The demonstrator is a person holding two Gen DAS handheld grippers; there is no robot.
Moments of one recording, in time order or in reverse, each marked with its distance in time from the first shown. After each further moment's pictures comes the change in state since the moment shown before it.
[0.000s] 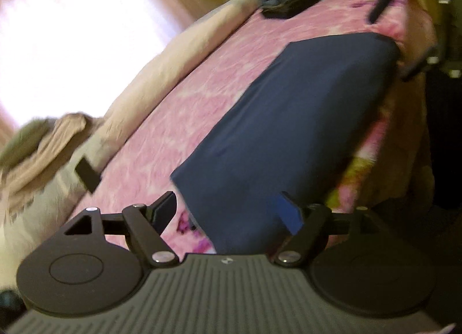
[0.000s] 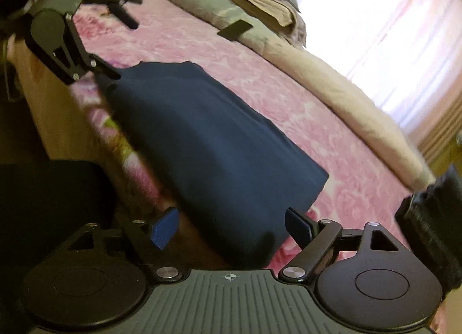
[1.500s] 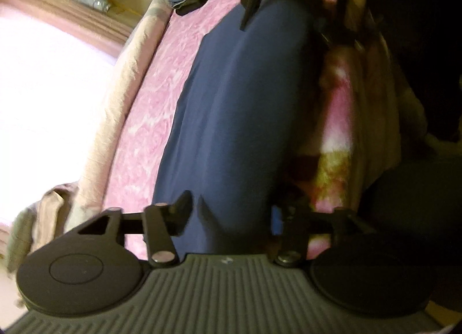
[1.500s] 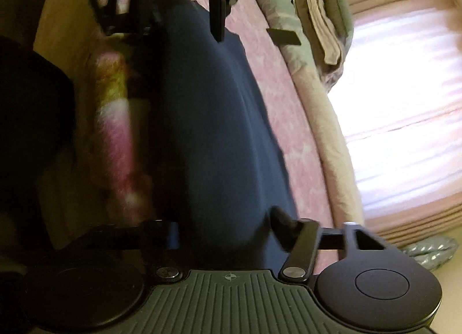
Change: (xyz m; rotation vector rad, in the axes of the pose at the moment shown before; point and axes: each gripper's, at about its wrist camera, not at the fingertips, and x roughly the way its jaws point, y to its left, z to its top) left arm 0.083 -0.063 0.032 0.453 0.048 -0.029; right arm 0.098 0.028 0.015 -0.487 0.011 -0.192
